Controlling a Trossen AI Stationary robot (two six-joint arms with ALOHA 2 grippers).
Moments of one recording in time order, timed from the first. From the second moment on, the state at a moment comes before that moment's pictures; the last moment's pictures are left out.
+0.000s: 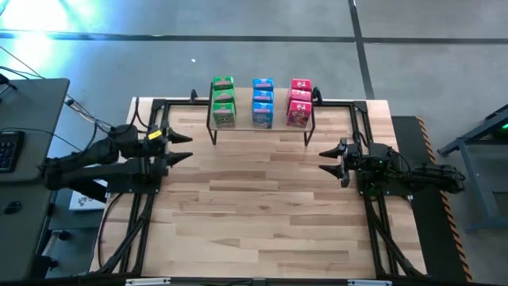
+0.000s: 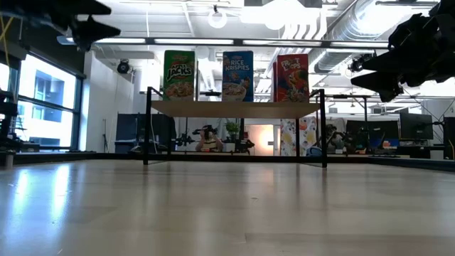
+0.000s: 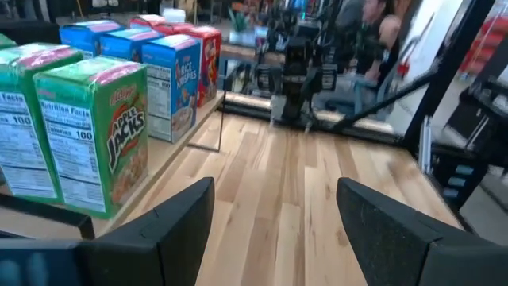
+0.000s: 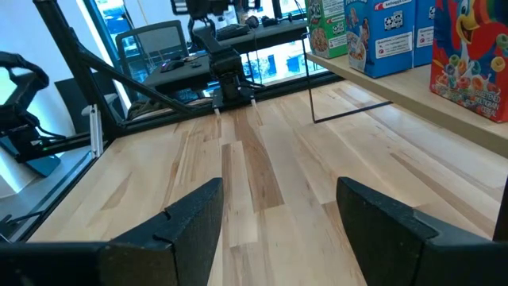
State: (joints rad) left arm 0.22 0.28 0.50 -0.38 0.08 -0.11; right arm -0.14 0.02 0.07 -0.15 -0.06 0.20
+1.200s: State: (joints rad) left arm 0.22 0.01 0.06 -0.13 -0.03 -0.17; right arm -0.14 0.02 0.07 -0.15 -0.06 0.20
